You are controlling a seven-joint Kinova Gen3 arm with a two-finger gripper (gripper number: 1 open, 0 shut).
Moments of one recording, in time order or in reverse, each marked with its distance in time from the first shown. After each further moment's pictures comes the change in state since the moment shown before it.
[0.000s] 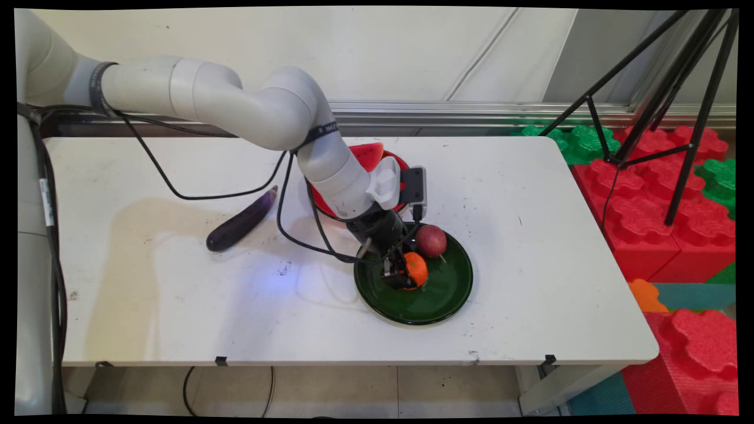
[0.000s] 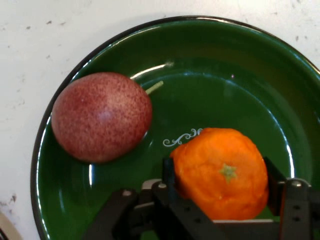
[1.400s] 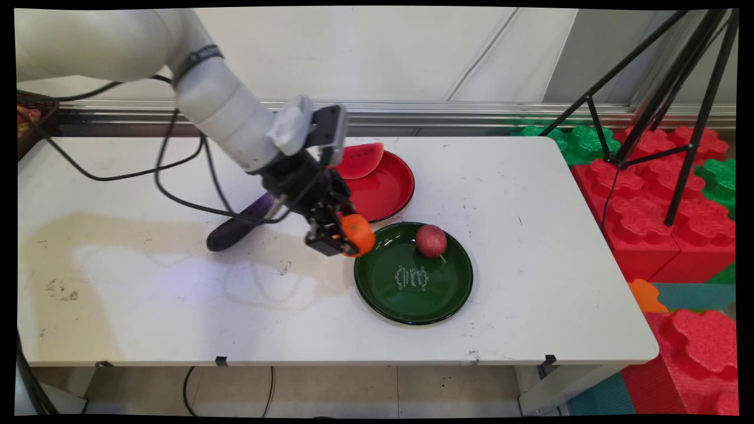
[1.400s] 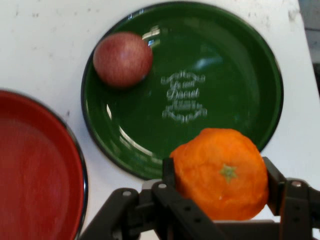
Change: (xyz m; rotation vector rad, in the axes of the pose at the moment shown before) arm -0.048 0.025 -0.145 0.055 0.044 0.022
